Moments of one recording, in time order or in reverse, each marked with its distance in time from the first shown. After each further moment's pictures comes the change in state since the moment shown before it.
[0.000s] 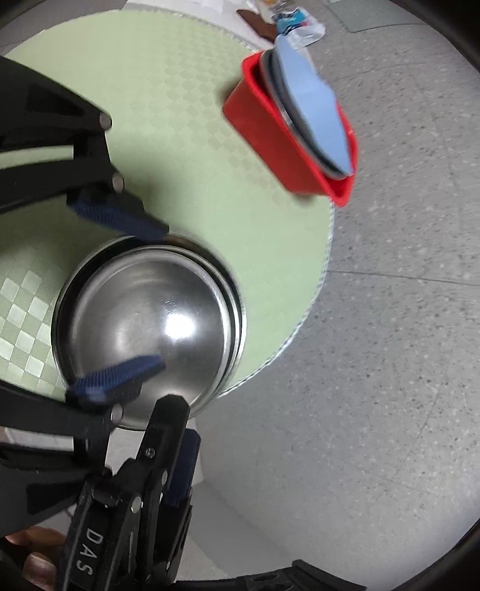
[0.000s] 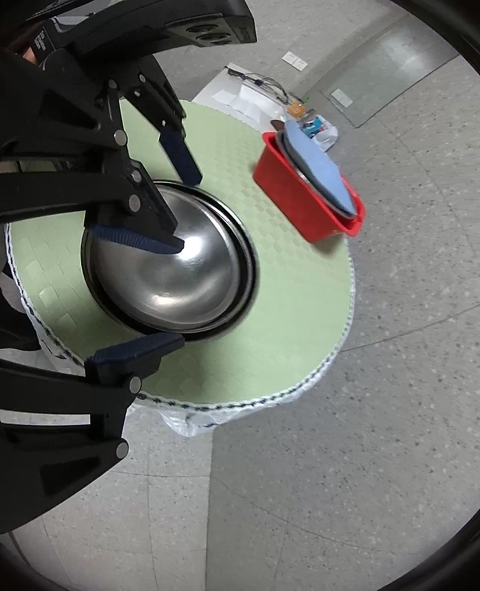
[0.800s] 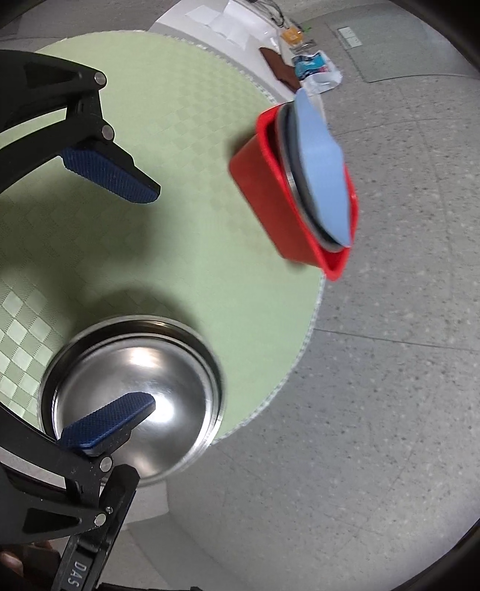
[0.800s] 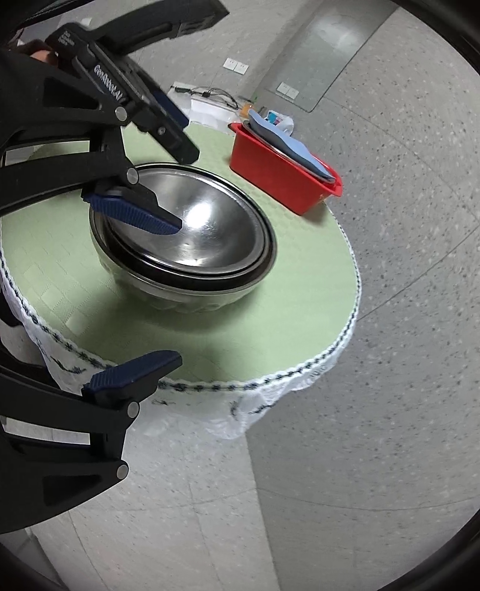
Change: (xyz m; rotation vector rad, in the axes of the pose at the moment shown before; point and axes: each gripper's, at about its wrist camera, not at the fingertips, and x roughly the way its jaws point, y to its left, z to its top) left arm -0.008 0.019 -0.032 -0.108 -0.034 0.142; right arm 0.018 -0.044 -0.033 0.250 -0.016 0.069
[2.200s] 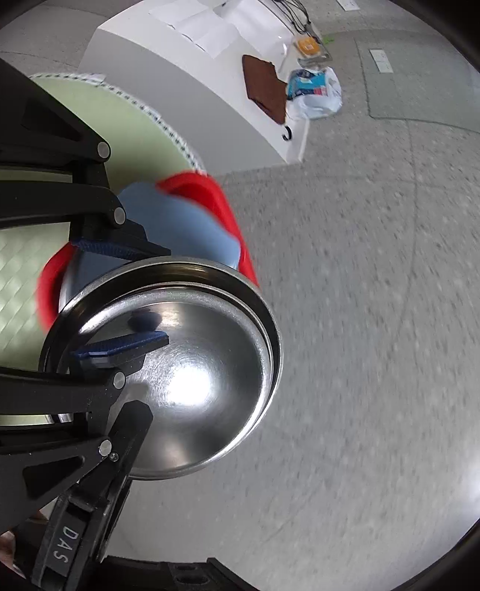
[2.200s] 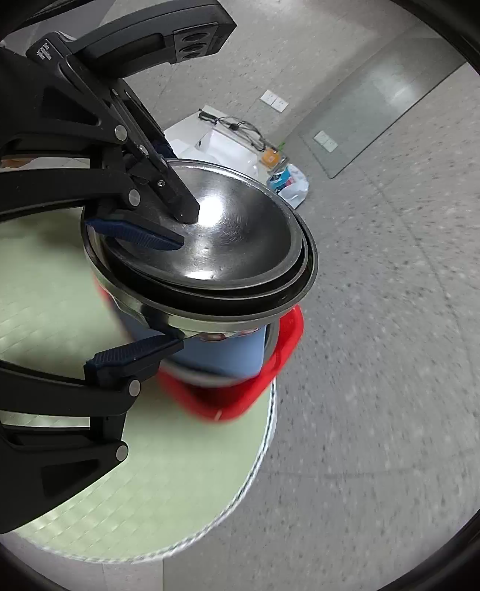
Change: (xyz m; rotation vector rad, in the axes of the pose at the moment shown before) left arm 0.026 0.206 0.178 -0.213 -0.090 -0.043; right arm 0.125 0.244 0.137 -0.286 0.042 0.114
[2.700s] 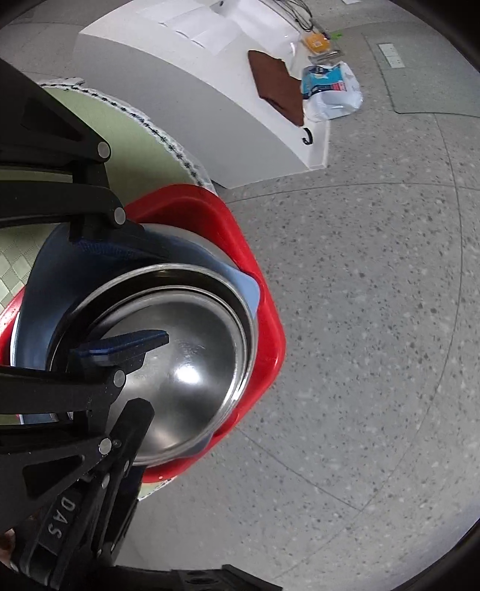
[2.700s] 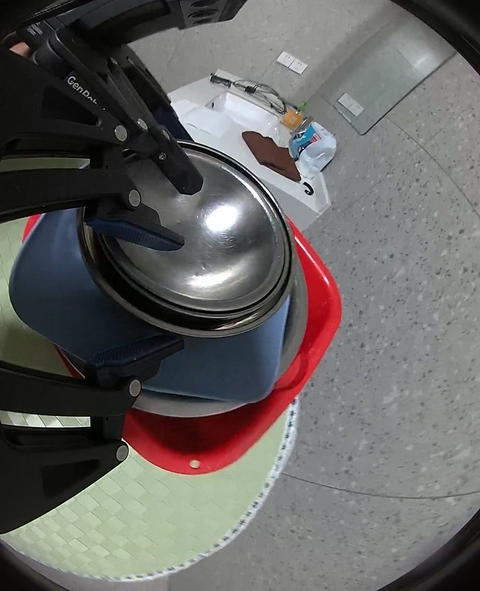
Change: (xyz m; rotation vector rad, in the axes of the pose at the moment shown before) left arm 0.098 0.012 0.036 0.028 0.093 0.039; right arm 0.084 -0.002 0.018 -0.007 0.095 -0.141
